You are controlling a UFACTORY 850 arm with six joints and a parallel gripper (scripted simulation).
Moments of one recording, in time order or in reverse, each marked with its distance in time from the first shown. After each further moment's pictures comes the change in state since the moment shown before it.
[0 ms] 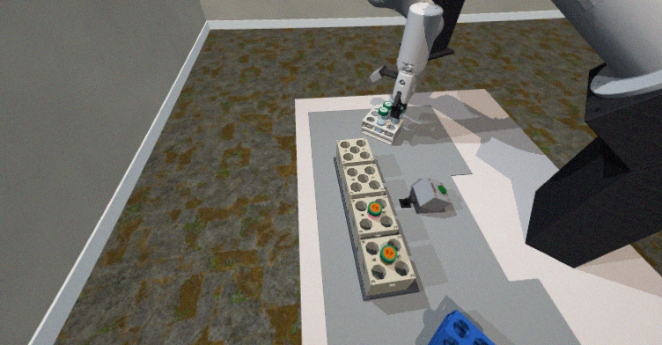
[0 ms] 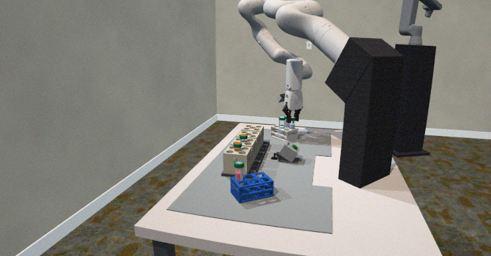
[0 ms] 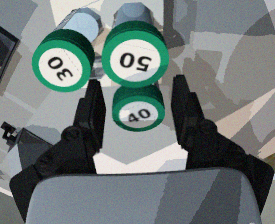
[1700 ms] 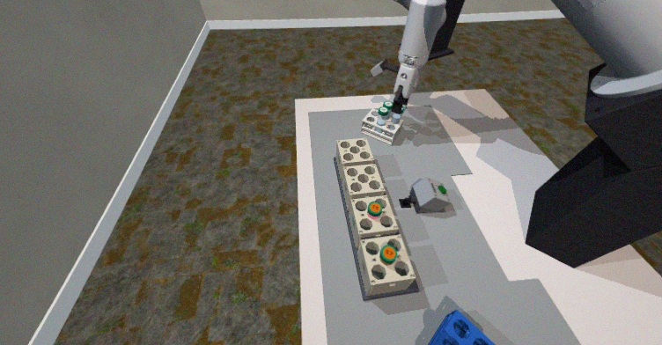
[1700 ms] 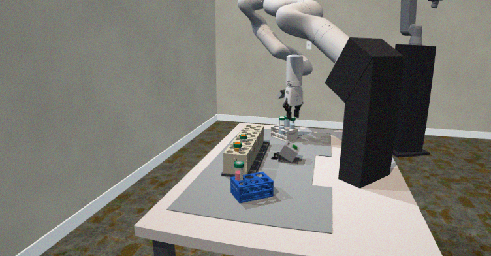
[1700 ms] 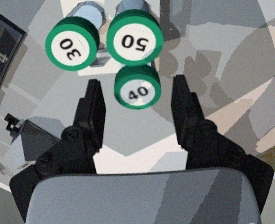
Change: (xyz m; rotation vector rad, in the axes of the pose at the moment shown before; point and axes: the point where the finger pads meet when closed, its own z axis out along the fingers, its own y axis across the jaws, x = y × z) arm 0.000 0.000 -0.021 0.000 0.000 0.000
